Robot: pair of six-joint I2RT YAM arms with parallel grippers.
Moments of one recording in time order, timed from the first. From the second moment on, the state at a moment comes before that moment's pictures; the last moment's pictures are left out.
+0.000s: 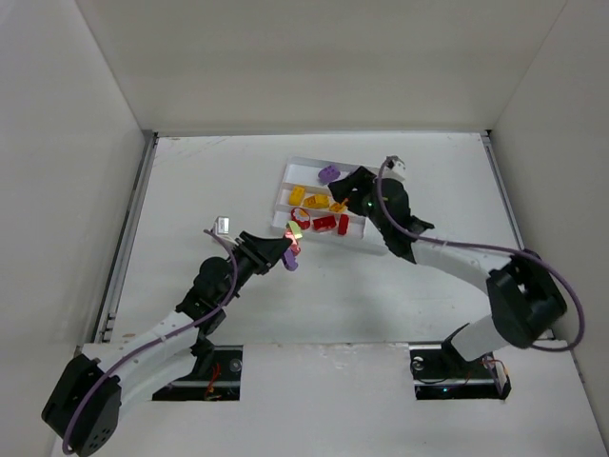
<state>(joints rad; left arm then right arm) -0.62 0.77 0.18 0.54 -0.04 -1.11 0.61 1.57 0.94 0.34 0.26 0.88</state>
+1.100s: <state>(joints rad) -0.61 0.86 0.14 0.80 0.14 -1.33 0.66 1.59 0.53 1.20 -0.47 1.28</state>
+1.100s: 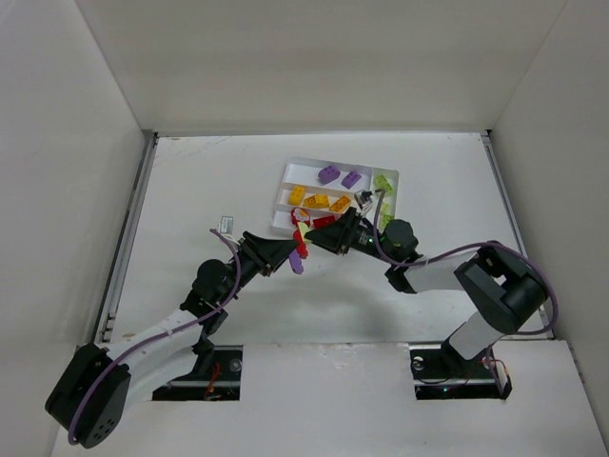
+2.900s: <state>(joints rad) -0.63 0.98 0.17 0.82 0.12 -1.25 0.40 1.40 0.69 0.29 0.15 0.78</state>
